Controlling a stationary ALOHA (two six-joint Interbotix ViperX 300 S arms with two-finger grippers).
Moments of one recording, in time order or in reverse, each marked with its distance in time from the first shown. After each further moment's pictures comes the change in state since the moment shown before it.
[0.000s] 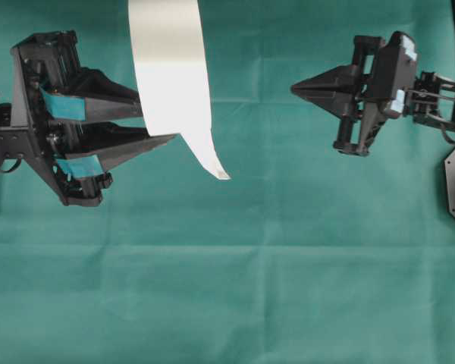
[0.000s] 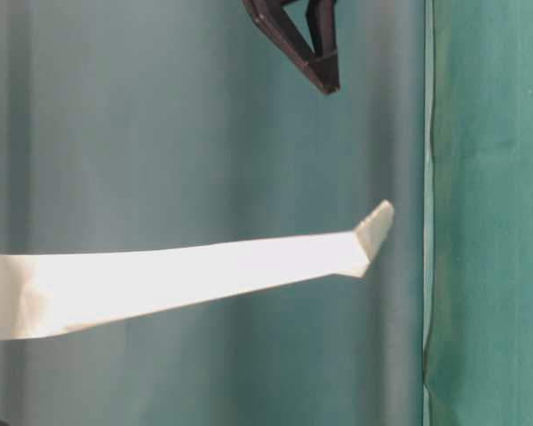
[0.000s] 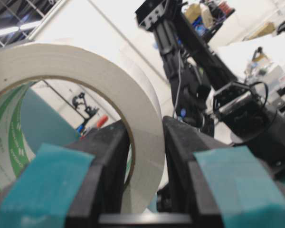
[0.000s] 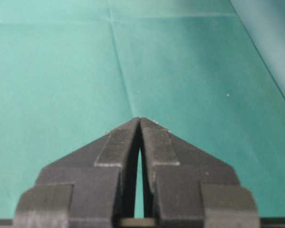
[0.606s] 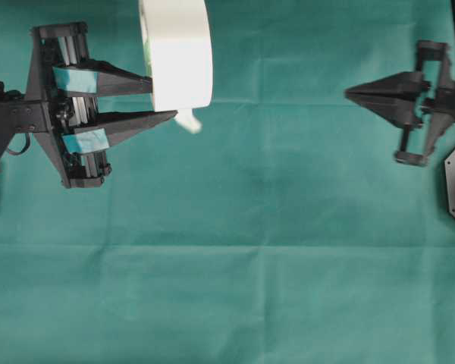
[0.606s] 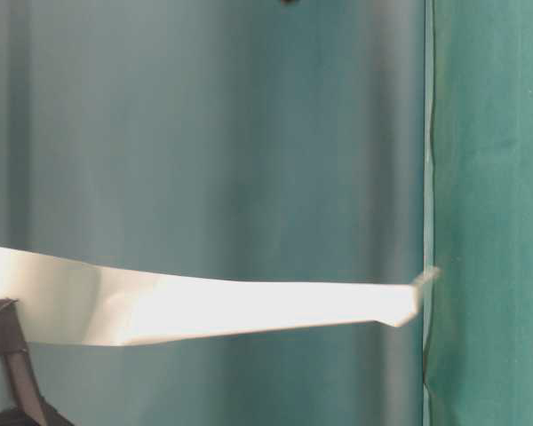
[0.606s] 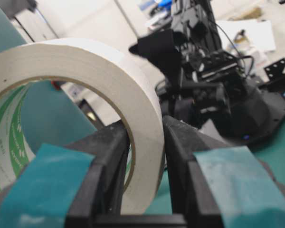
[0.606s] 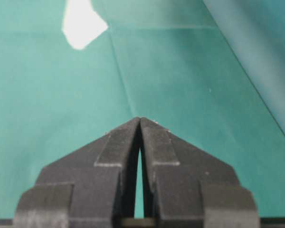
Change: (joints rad) left arm 0.077 0.000 0.060 -0.003 0.025 -0.224; right arm 0.002 -0.437 0.190 0.000 0.156 -0.003
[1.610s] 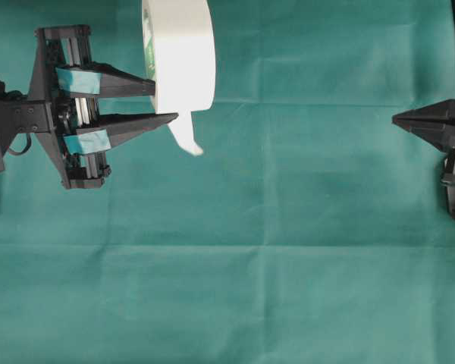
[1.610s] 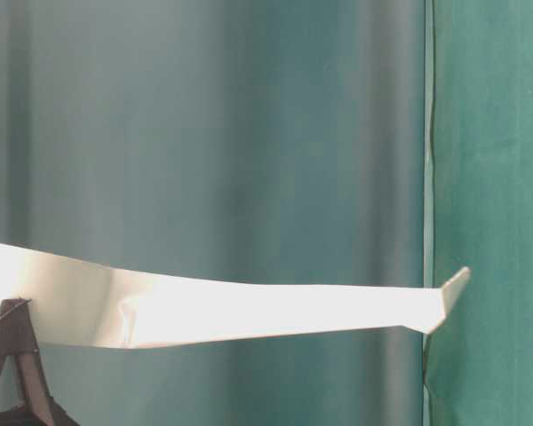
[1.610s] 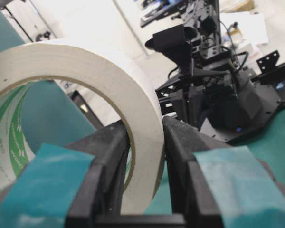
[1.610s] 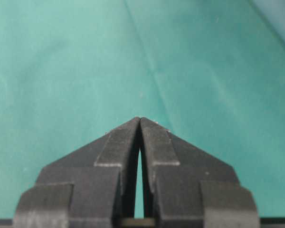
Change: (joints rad) left arm 0.002 0.000 0.000 0.000 0.031 -0.015; right arm 0.000 -0.394 0.202 0.000 0.273 0.078
